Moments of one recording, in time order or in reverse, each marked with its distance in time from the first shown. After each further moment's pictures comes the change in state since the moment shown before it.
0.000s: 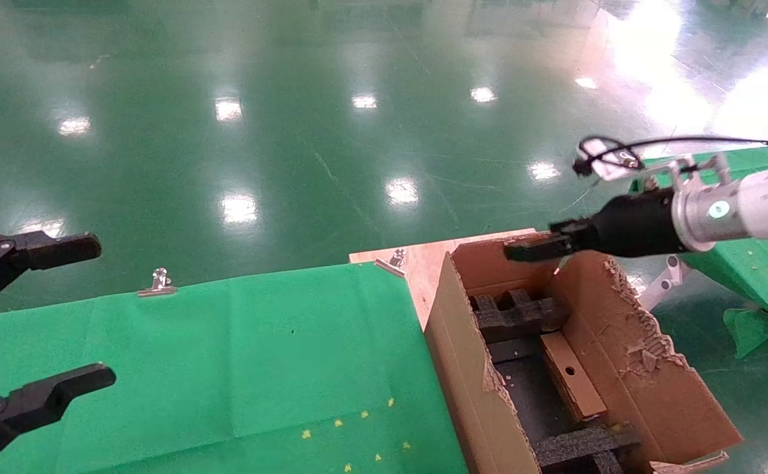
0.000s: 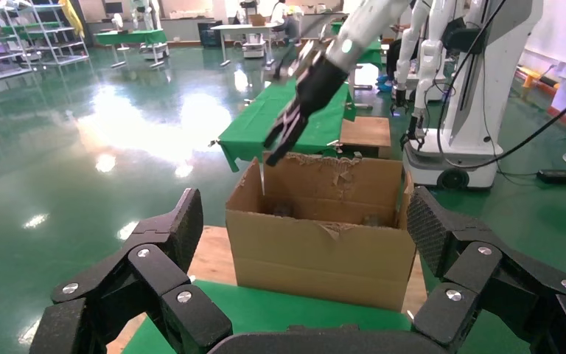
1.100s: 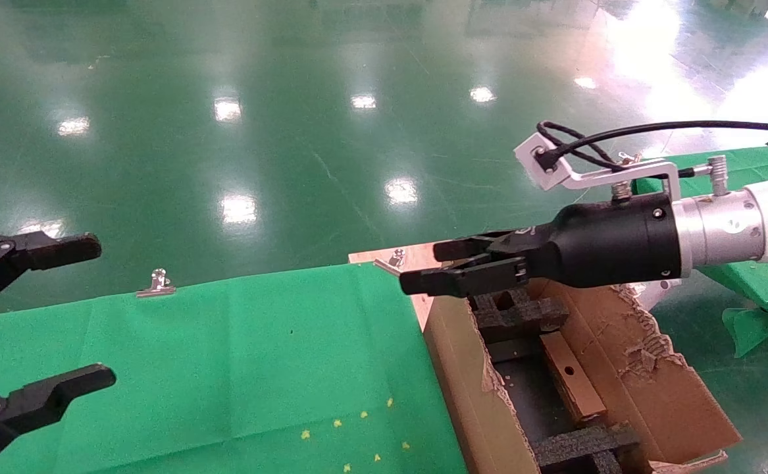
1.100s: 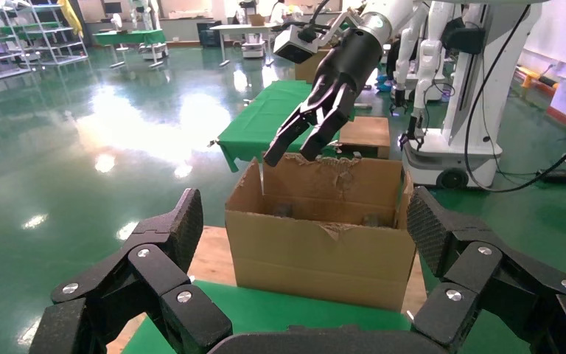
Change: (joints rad) left arm 0.000 0.000 0.000 0.000 -0.001 0.000 0.000; right arm -0.166 0.051 0.358 0.150 0.226 -0.296 -0.154
